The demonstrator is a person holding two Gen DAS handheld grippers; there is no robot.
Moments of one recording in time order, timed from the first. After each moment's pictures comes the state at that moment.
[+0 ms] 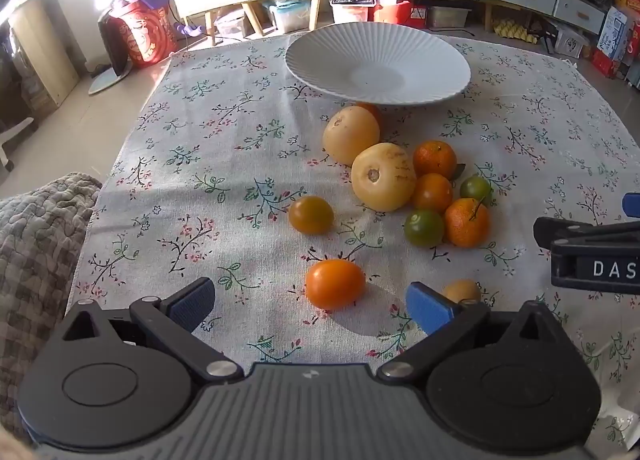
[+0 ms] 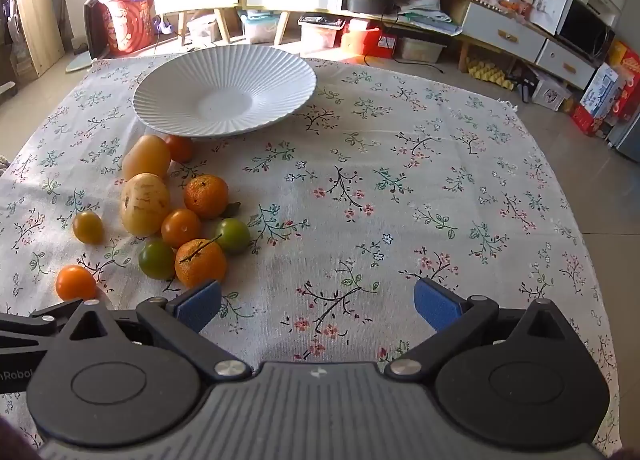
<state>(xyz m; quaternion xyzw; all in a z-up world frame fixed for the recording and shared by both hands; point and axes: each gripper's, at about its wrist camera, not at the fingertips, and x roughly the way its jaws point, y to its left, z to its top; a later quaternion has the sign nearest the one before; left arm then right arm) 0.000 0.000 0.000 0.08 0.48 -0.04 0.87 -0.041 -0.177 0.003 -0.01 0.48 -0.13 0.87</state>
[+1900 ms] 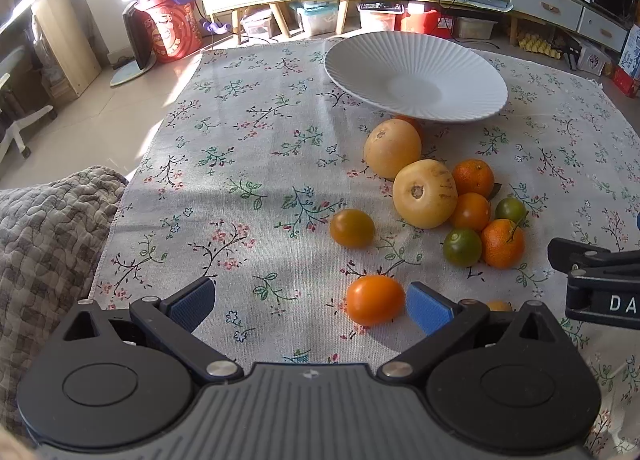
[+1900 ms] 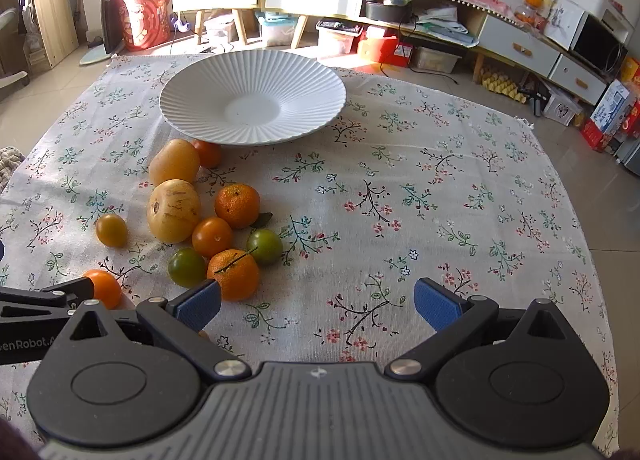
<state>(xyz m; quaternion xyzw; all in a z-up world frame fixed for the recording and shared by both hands) 0.009 0.018 0.003 0.07 0.47 -0.01 0.88 -0.031 -0.157 0.007 -0.02 0.47 -0.11 0.87</state>
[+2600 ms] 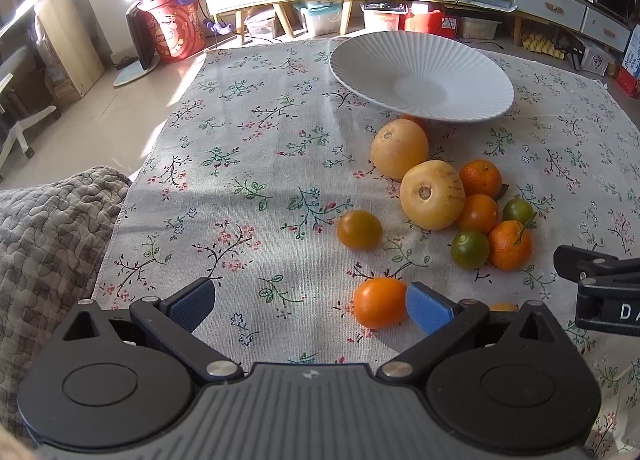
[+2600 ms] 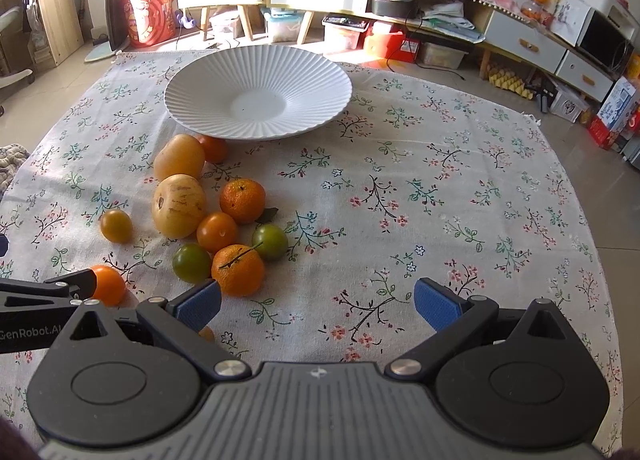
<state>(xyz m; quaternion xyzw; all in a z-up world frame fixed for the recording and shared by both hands) 0.012 0.021 0.002 0.07 0.47 0.00 0.88 -0.032 -0.157 0.005 -0.02 0.48 -0.10 0.87</state>
